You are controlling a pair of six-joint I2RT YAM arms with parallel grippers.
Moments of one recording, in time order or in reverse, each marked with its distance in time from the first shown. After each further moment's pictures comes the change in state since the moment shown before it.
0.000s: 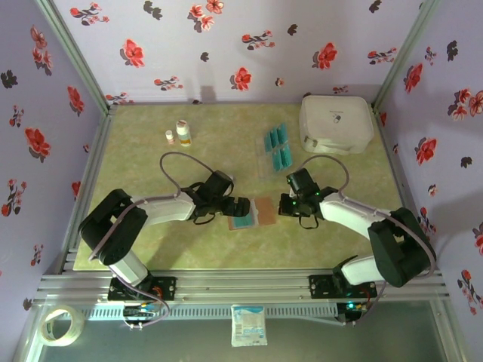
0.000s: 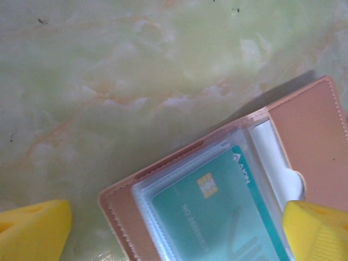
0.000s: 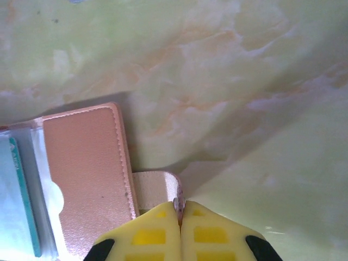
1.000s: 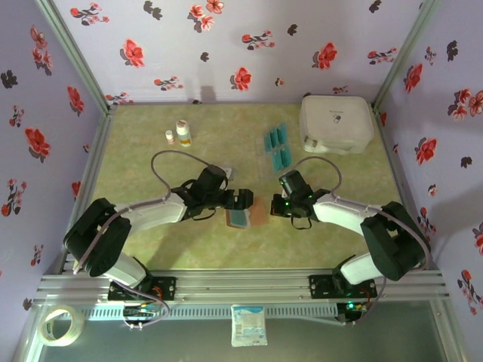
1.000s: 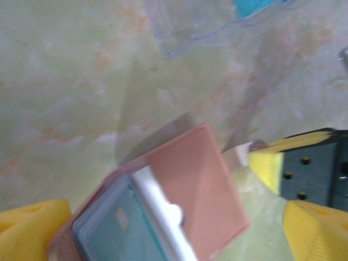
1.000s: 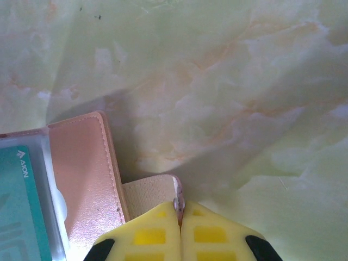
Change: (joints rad) left arm 0.000 -0.115 -0.003 0.089 0.103 -0.063; right arm 0.057 0.058 -0.008 0.122 -0.023 0.069
